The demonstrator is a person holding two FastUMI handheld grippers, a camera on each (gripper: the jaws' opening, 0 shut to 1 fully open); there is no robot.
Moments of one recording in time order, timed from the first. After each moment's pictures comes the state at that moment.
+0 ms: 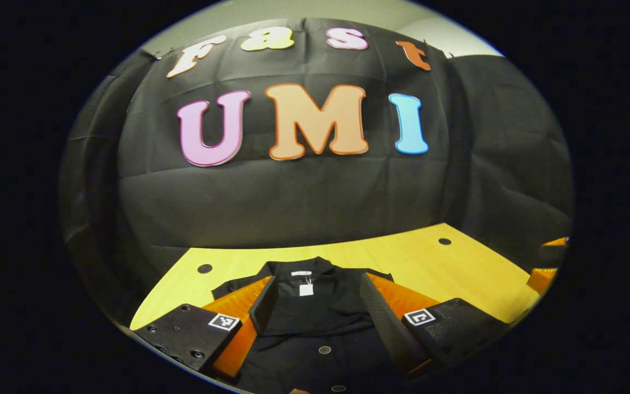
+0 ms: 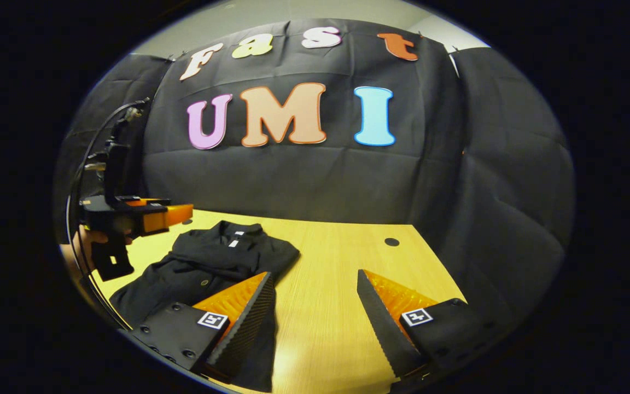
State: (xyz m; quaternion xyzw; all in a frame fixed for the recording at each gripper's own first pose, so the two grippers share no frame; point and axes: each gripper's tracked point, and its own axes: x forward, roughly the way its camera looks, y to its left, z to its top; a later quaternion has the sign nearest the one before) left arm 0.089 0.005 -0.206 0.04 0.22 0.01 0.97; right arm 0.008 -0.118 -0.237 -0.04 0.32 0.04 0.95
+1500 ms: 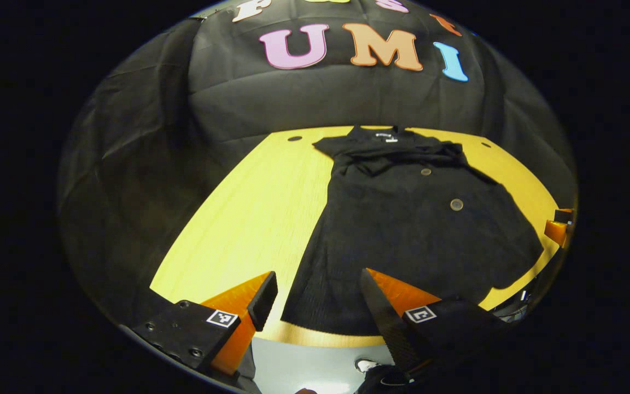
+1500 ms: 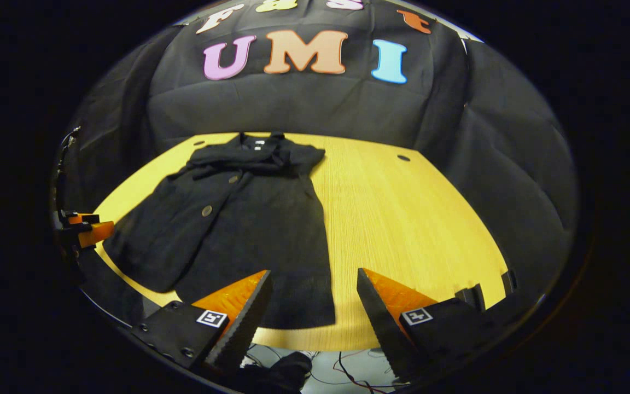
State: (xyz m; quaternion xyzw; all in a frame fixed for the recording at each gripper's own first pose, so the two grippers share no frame) left arm -0.227 0.177 -0.343 0.04 0.44 0.12 0.89; right arm -0.175 -0.060 -0.369 -0.07 0.49 -0.01 0.87
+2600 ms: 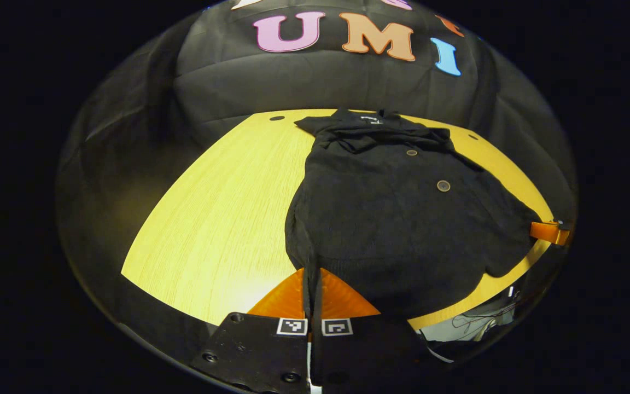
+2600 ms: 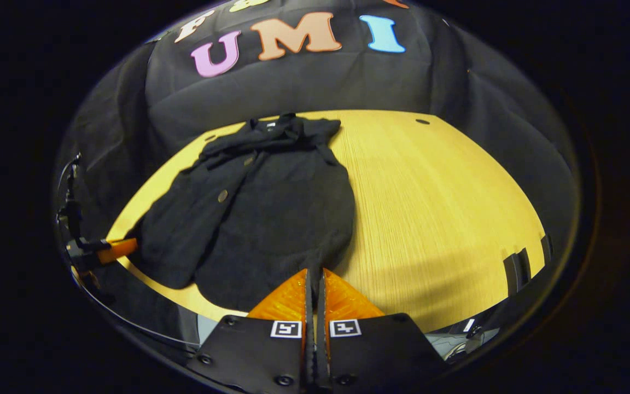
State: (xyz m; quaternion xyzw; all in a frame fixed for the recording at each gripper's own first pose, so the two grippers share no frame) left arm -0.228 0.148 -0.357 -0.02 0.45 0.07 0.89; right arm -0.176 -0.023 -0.375 0.03 0.50 0.04 0.86
